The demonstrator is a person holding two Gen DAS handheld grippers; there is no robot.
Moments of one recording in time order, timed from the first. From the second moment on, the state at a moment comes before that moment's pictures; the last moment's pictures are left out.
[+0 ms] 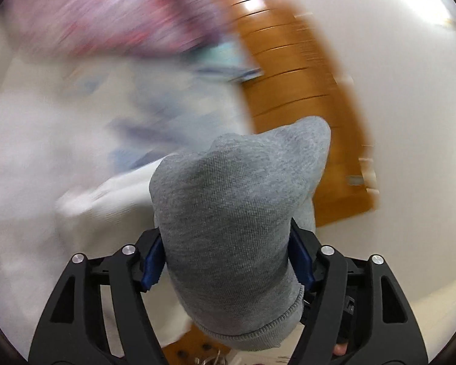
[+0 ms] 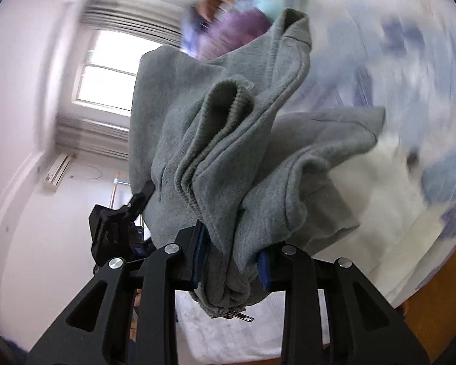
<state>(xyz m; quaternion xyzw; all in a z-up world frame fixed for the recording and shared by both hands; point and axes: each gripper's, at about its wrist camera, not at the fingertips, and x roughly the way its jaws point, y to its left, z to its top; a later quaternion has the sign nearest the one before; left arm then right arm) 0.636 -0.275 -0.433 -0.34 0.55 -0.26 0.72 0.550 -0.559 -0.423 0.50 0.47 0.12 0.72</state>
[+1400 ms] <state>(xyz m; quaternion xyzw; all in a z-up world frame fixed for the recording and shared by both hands) 0.641 -0.253 -0.441 -0.25 0.58 -0.12 0.77 0.695 -0.459 -0.493 0.07 0.61 0.18 0.77</state>
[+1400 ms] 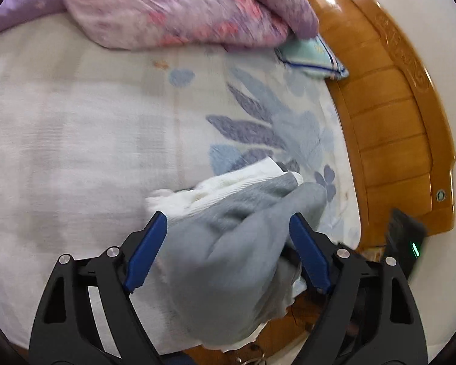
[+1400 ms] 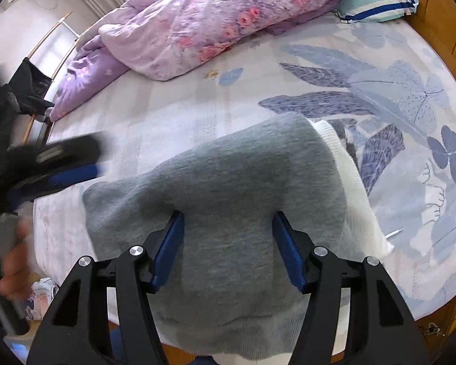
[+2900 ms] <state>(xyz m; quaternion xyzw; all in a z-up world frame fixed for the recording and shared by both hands) 0.550 -0.120 -0.493 -0.29 0.58 -0.13 0.75 0.589 -0.338 -0.420 -0.08 0.63 0.04 0.77</state>
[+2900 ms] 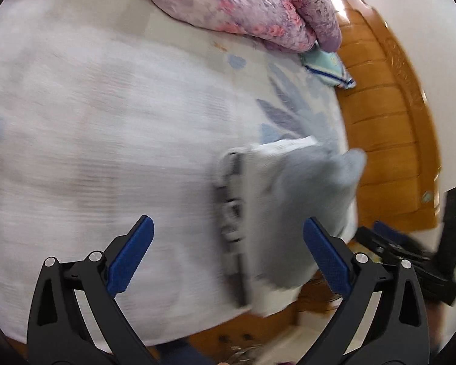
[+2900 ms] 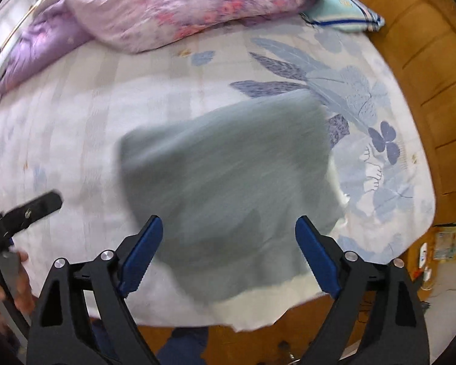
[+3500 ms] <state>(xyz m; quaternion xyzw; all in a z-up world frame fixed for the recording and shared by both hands) 0.435 -0.008 -0.455 -0.15 0.56 -0.10 0.81 0.471 -0.154 -0.382 -0.13 0.58 -0.02 0.80</state>
